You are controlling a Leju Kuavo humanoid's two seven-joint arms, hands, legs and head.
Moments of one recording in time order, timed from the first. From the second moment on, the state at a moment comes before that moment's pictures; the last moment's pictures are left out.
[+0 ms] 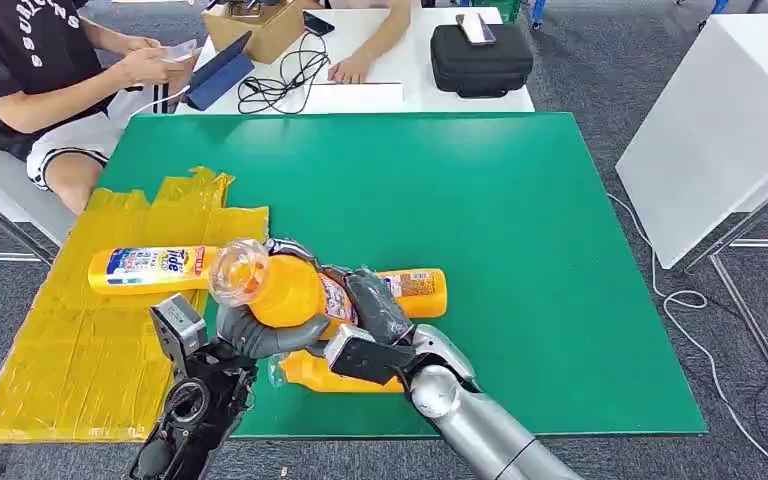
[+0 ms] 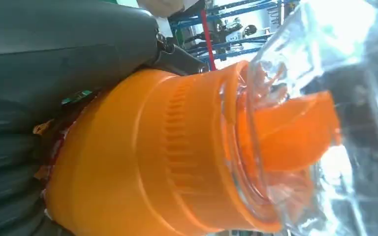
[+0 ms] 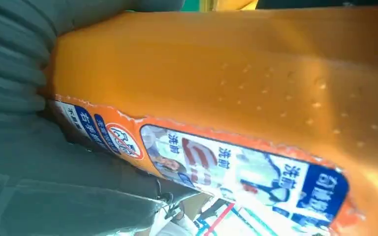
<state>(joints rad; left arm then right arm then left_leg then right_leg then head) -0.13 -0.07 -0.35 -1.61 -0.01 -0.12 -0.43 -0.44 0.17 0.79 -1.08 0.32 -0.13 -0.42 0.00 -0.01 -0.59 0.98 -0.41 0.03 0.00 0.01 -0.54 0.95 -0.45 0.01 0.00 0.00</state>
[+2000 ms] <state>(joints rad) -0.38 0.15 -0.32 -1.35 -1.57 0.35 0.05 0.15 -0.06 0.23 -1.87 0.64 -0.44 -0.42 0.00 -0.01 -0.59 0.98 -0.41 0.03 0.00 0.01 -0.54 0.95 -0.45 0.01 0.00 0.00</state>
